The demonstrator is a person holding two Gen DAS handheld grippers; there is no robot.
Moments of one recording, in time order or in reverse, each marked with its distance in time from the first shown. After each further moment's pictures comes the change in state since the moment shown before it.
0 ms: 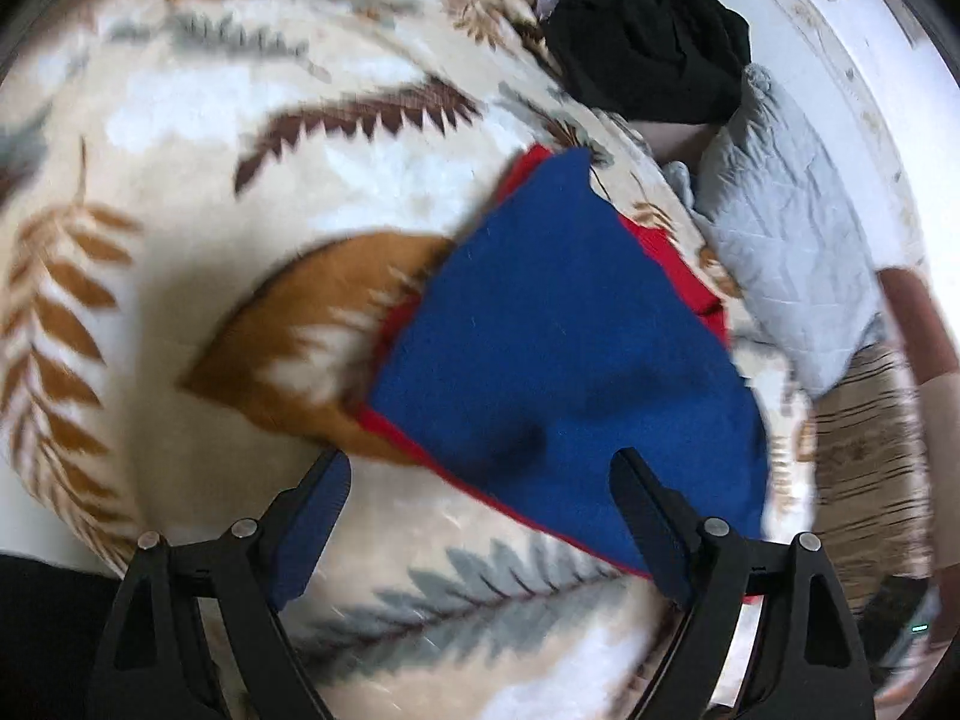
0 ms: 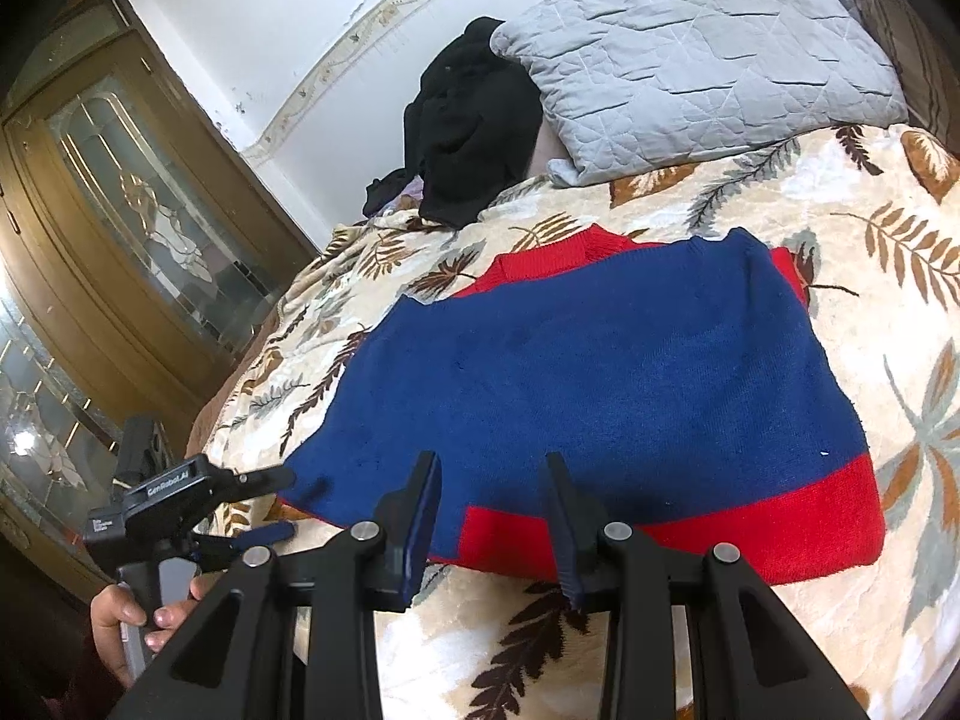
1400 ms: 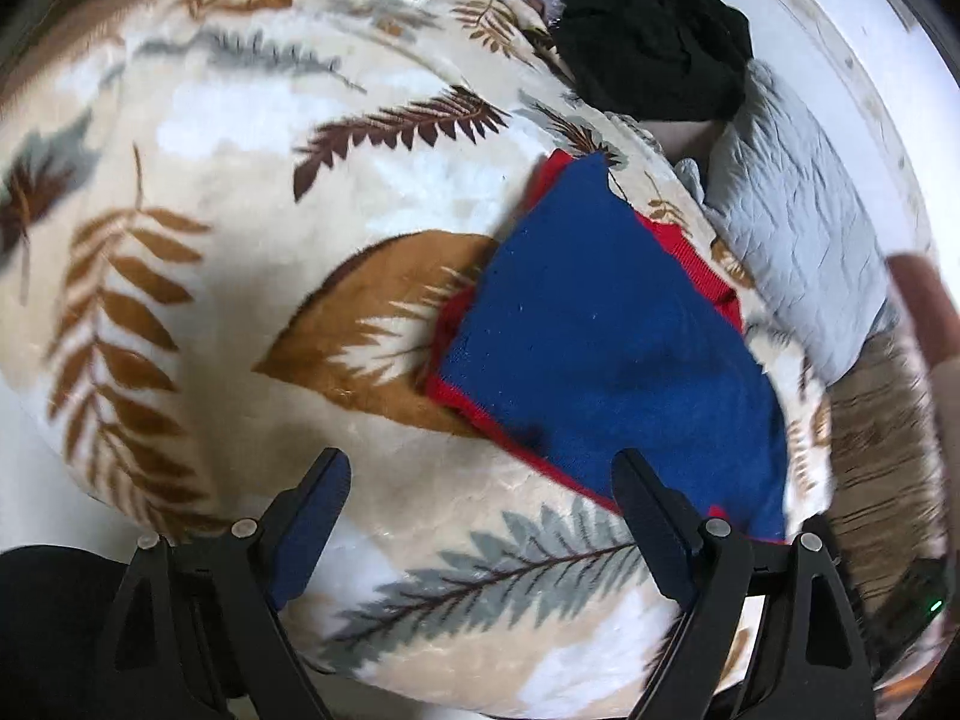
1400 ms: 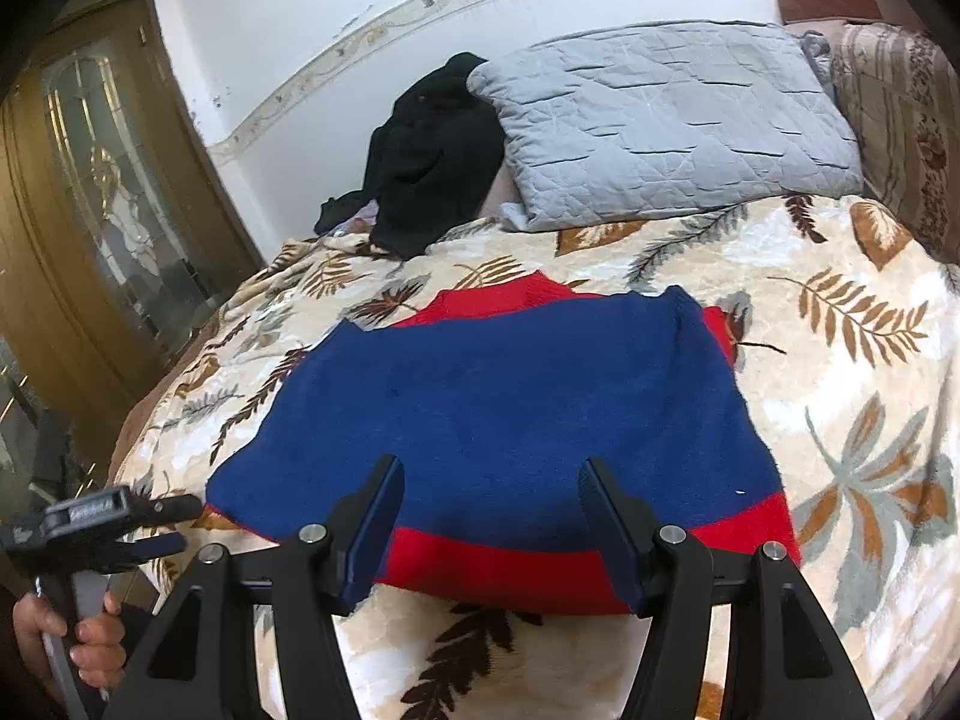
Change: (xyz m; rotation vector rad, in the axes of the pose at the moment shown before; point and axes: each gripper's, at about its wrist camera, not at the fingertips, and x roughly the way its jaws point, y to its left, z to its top) left arm -0.017 0.016 -0.009 -0.019 0.017 -0.003; right arm -0.012 0.007 0.000 -0.099 -0.091 -0.182
